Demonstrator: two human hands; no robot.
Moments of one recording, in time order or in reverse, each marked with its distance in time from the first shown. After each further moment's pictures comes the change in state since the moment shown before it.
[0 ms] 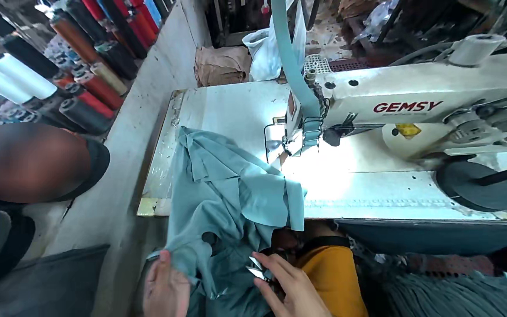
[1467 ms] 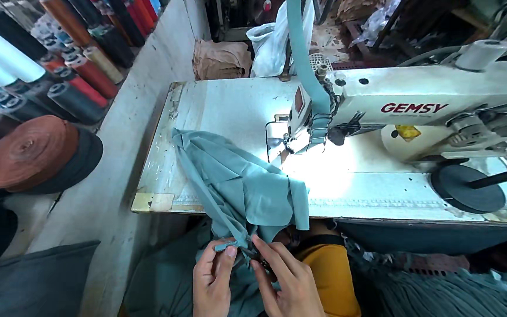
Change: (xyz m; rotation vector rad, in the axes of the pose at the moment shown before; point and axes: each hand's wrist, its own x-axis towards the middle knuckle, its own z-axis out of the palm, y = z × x) left_hand -0.025 -0.041 0.039 0.117 -0.332 0.049; right_hand 0.027 -0.029 0.005 -0.177 0.339 -0.201
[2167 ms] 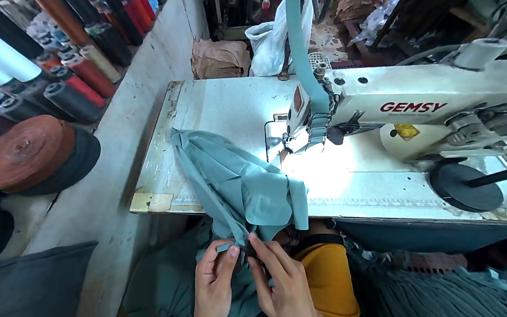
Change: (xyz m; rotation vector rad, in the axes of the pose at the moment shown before) left_hand 0.000 -0.004 0.002 -0.032 -0.019 -0.021; right_hand -0.001 0.006 0.015 0.021 0.059 -0.049
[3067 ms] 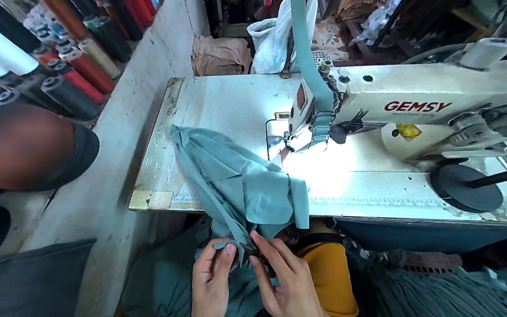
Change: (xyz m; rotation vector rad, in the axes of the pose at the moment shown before) left_hand -0.001 0.002 -0.004 -0.033 0.044 -0.062; right_hand 0.002 0.002 -0.006 -0.020 -0.034 0.024
